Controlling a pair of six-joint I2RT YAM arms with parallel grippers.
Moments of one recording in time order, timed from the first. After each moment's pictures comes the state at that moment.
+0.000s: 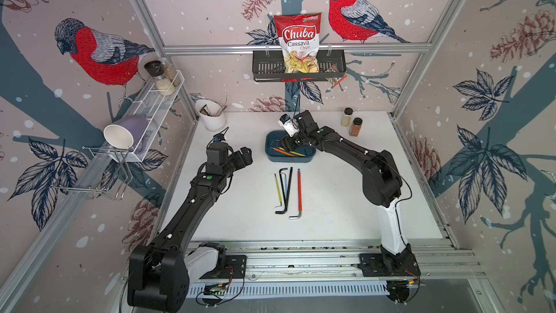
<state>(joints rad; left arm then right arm) -0.14 1.11 0.77 -0.21 0.10 -0.50 0.69 2.12 1.77 -0.41 -0.19 -0.10</state>
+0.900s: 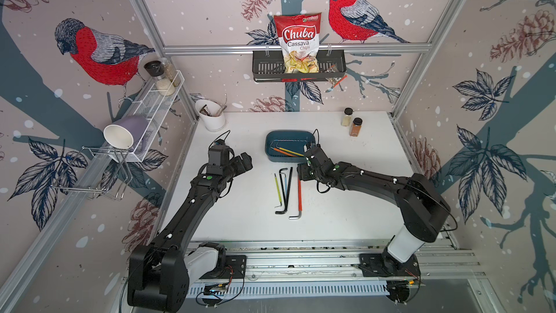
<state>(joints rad) -0.14 1.14 0.77 -0.34 0.13 -0.54 0.83 1.67 1.03 -0.21 0.18 0.48</state>
